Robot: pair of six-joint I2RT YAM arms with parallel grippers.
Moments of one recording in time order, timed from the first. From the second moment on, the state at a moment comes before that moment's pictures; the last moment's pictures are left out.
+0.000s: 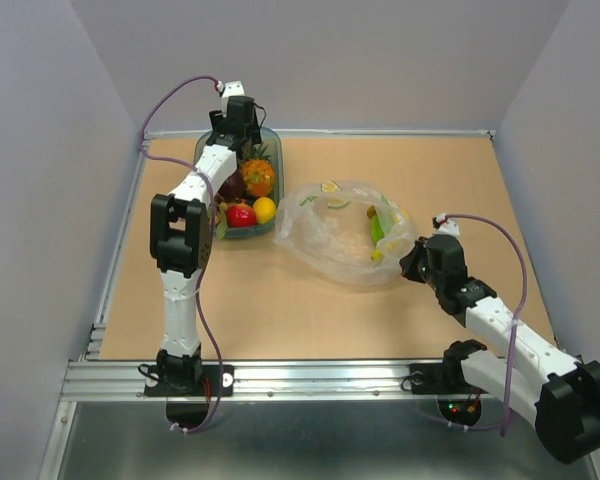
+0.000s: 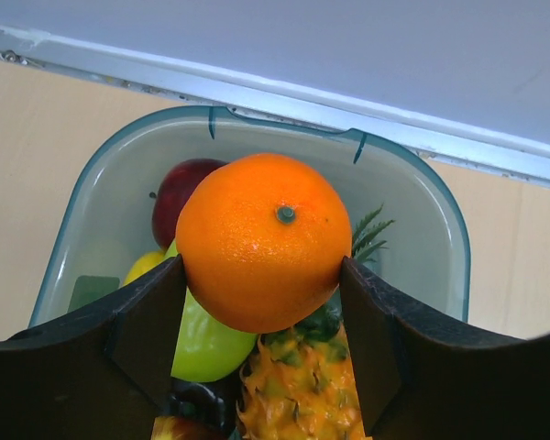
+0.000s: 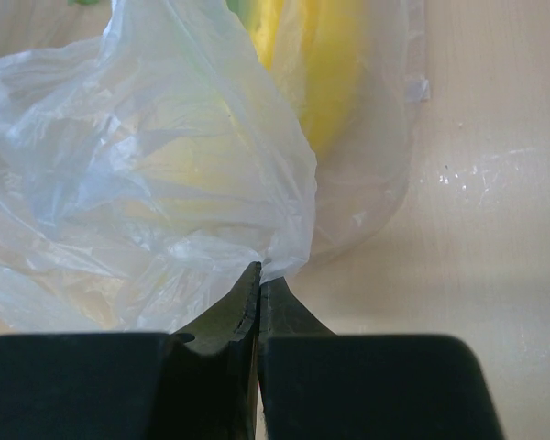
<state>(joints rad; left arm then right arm) -0.27 2.18 1.95 -0.27 -0.43 -0.26 0.36 0.90 0.41 -0.11 0.16 0.56</state>
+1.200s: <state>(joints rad) -0.63 1.33 1.09 0.11 -0.28 -0.36 0.36 1.09 0.94 -0.32 0.26 0.42</state>
